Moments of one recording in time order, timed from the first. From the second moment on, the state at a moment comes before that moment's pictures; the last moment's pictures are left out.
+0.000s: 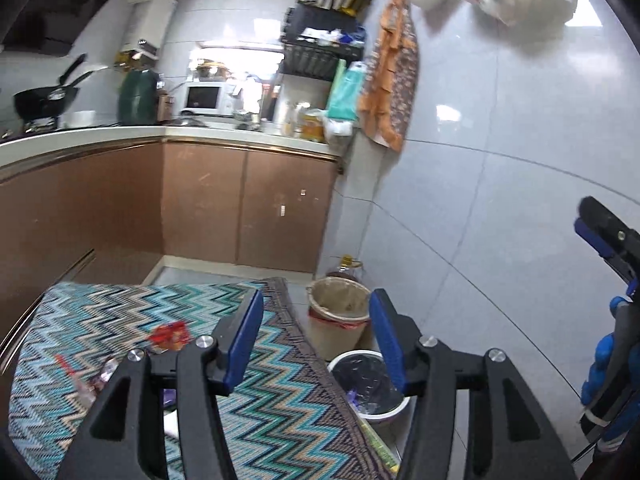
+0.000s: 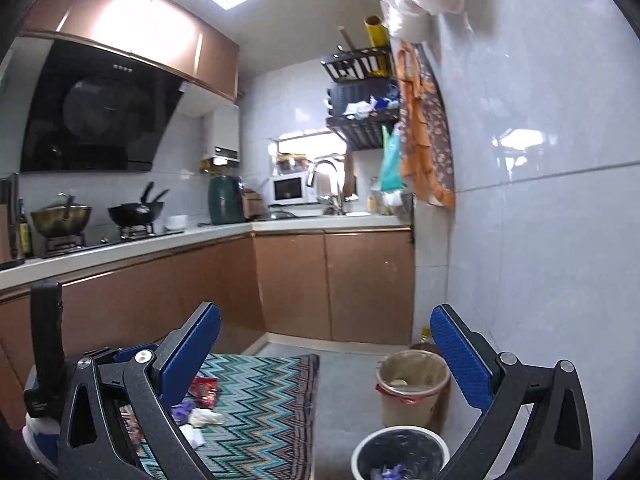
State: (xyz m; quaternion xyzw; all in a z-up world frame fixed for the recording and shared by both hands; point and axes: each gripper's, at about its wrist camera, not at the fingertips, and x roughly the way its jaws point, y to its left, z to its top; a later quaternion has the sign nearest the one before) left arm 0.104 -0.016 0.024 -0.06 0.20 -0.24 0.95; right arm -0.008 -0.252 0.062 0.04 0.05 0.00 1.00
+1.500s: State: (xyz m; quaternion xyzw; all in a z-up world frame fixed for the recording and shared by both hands) left arm 0.206 0.205 -0.189 -0.22 0.41 -0.06 0.88; right arm 0.191 -0.055 -0.169 0.01 0.40 0.31 0.86
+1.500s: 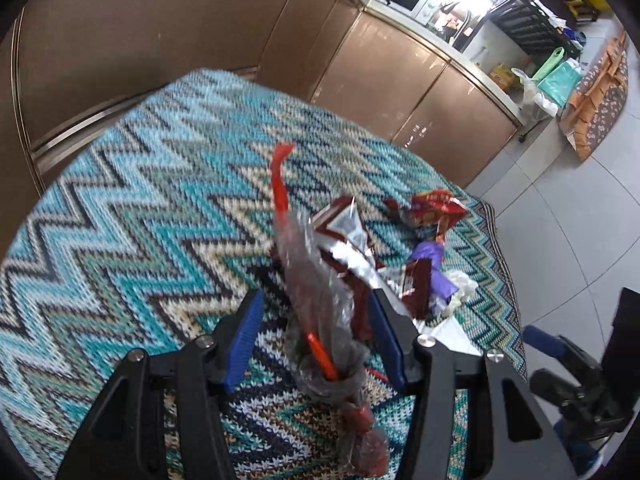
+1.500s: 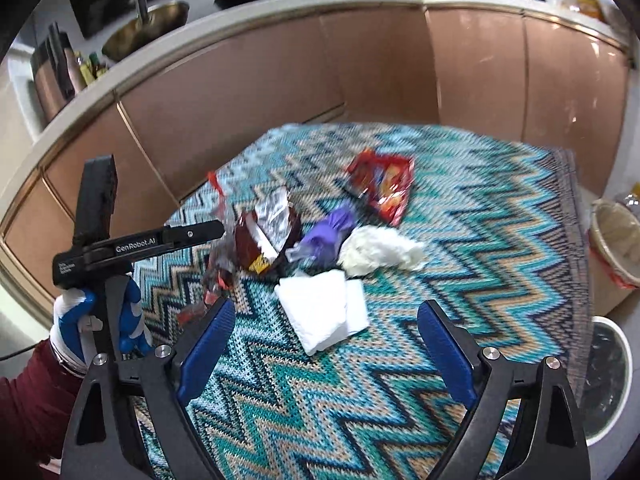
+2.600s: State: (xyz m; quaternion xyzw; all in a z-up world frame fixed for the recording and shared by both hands) left arm 0.164 0.186 -0.176 -0.14 0.42 -0.01 0.89; right arm 0.173 -0.055 -0.193 0.01 0.43 0.34 0.84
